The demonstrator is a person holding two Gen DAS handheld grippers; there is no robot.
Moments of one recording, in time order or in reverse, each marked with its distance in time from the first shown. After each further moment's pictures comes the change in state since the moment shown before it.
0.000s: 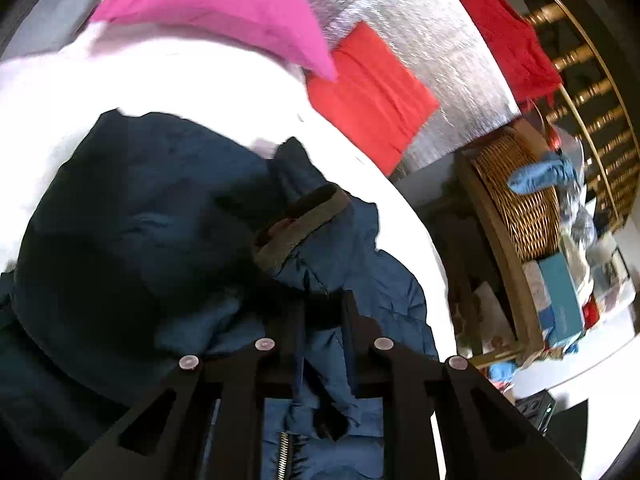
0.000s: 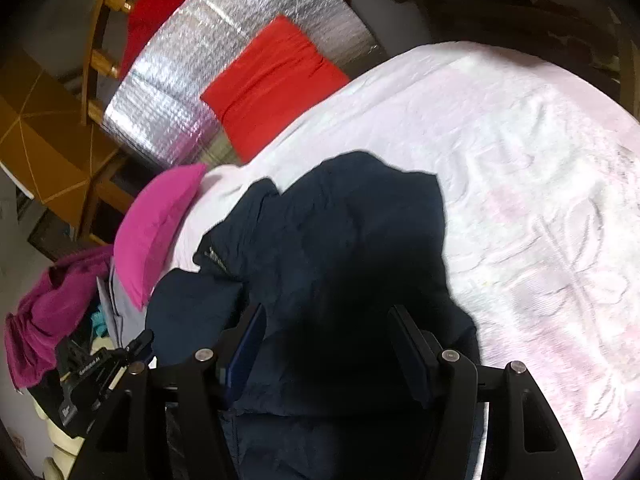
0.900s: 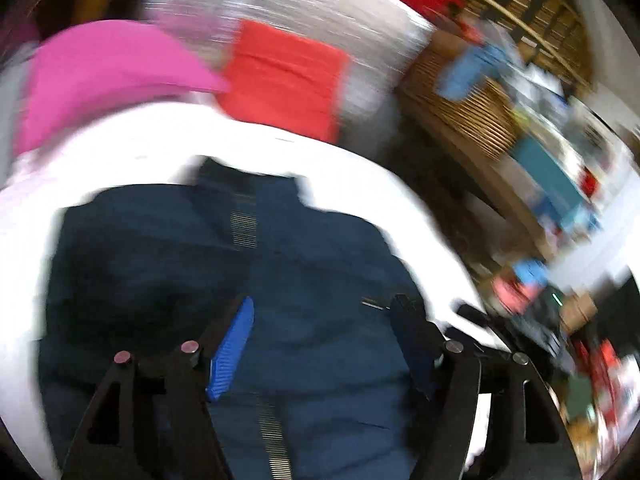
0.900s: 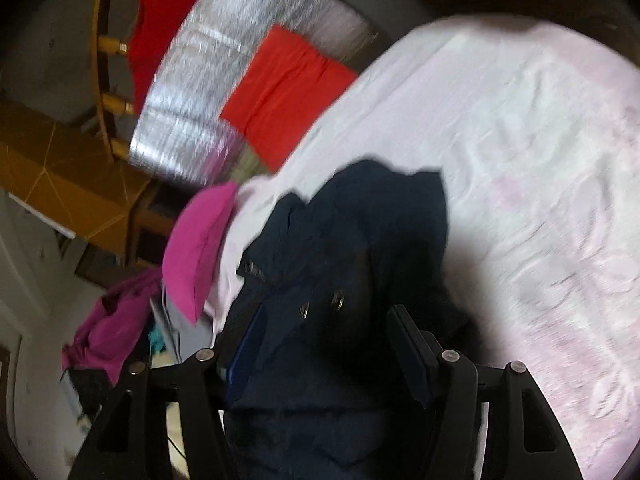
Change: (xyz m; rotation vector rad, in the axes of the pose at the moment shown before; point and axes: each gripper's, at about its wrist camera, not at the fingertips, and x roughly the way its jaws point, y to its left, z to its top) left arm -0.047 -0.069 -0.014 0.359 0.021 0.106; right arm -0.001 -0.021 0.007 0.101 0.095 0.157
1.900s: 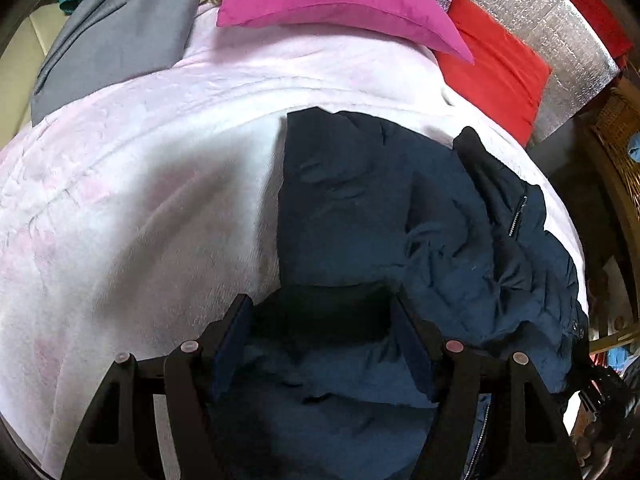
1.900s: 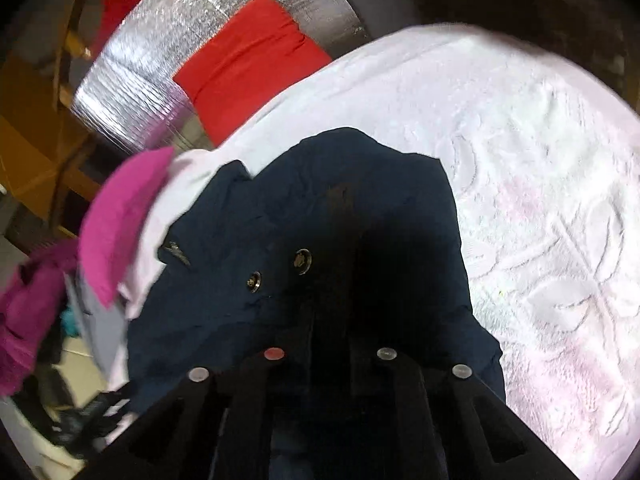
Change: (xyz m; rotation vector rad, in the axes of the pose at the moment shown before) left arm 0.019 0.146 -0.017 -0.289 0.141 0.385; right arm 0.054 0.015 -0.002 -0.049 0.010 -0.226
